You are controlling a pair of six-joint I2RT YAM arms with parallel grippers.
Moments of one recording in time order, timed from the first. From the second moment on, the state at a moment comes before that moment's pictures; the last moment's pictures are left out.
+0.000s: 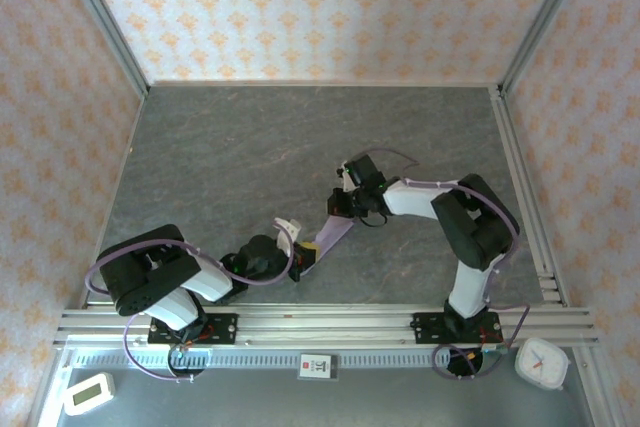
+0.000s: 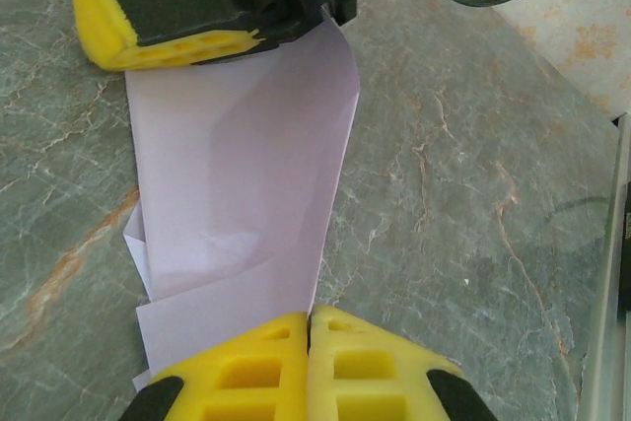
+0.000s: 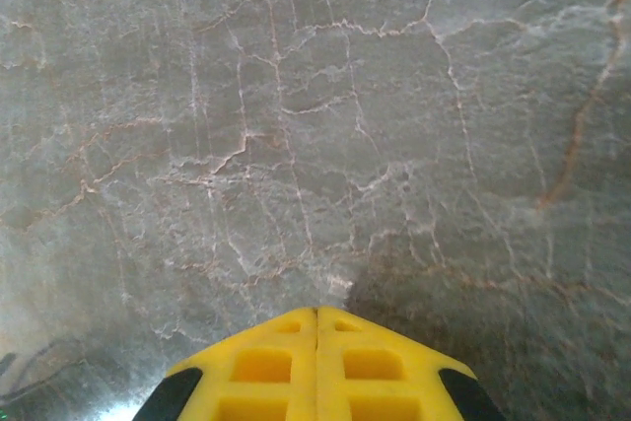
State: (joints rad) left arm -0.88 1.53 0.13 1.00 0.11 -0.49; right arm 0.61 1.83 0.95 -0.10 -0.39 0.61
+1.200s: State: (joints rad) left arm -0.70 1.76 0.03 1.37 0.21 -0.73; right arm 0.61 1.85 0.96 -0.09 -0.39 0.61
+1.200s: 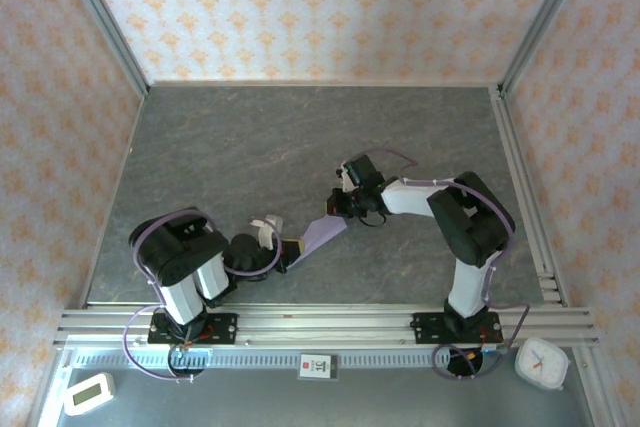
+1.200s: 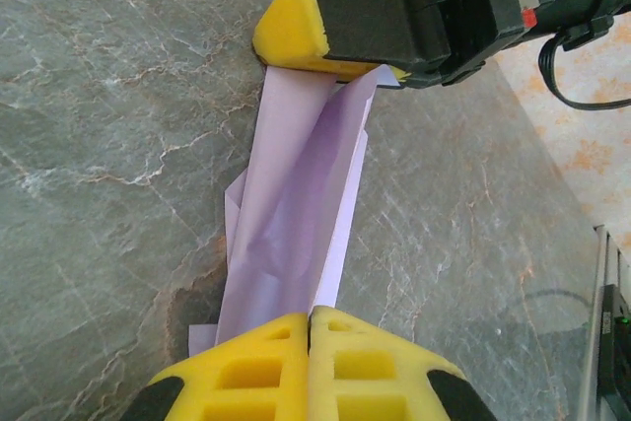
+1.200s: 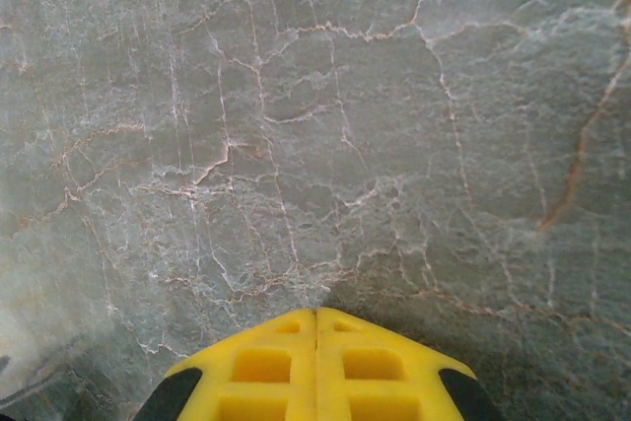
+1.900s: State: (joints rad) left arm -0.75 1.70 0.13 1.15 0.15 -0.69; right arm 0.60 1.53 0.83 -0.07 -0.25 0.73
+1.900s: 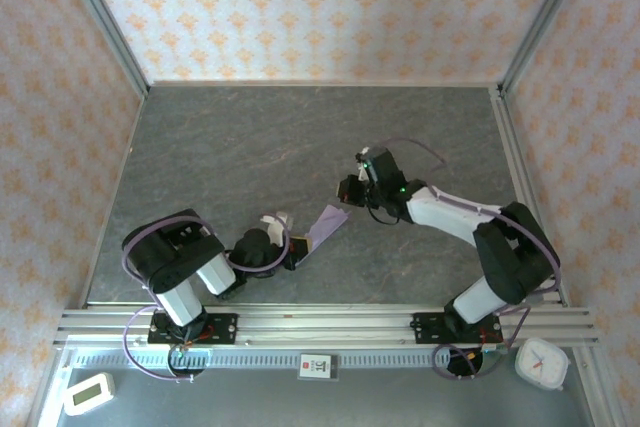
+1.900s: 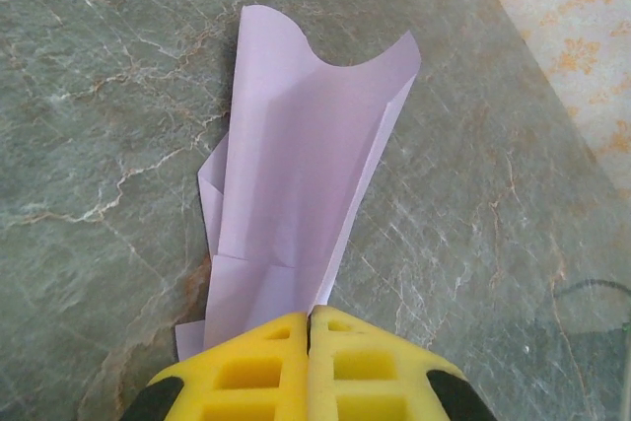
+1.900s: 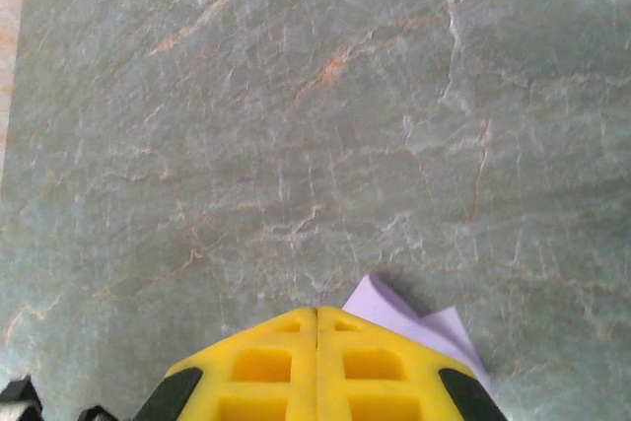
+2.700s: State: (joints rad) left arm -0.75 1.75 0.13 1.20 0.13 -0.70; right arm 0.81 1.66 0.71 0.18 -0.26 0.89
